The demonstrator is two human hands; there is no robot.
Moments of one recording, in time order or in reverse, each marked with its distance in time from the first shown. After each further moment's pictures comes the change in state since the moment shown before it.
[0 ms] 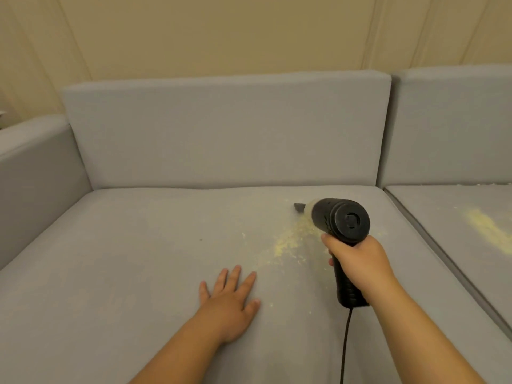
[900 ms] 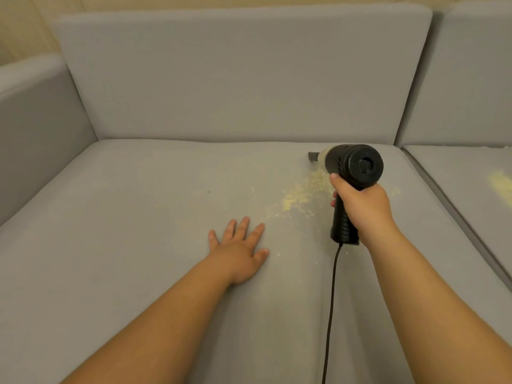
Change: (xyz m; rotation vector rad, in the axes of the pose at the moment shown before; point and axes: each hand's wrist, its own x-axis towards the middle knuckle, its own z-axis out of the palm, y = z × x) left_hand -0.001 0.002 -0.002 0.018 -0.036 -0.015; right_hand 0.018 0.005 0.020 0.115 0.013 0.013
